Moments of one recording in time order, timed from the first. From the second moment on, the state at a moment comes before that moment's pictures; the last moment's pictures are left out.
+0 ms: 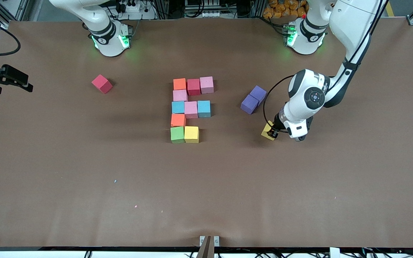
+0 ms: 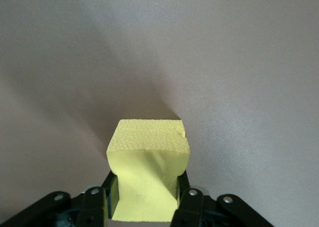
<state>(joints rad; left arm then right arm) -0.10 0.39 -0.31 -2.18 -0.06 2.57 -1.40 0.19 0.00 -0.24 -1.52 0.05 1.47 -0.08</state>
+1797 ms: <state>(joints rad) -0.34 0.63 -0.33 -1.66 -0.07 2.45 -2.07 0.25 0.06 -0.24 -1.42 0.05 1.46 -0.09</state>
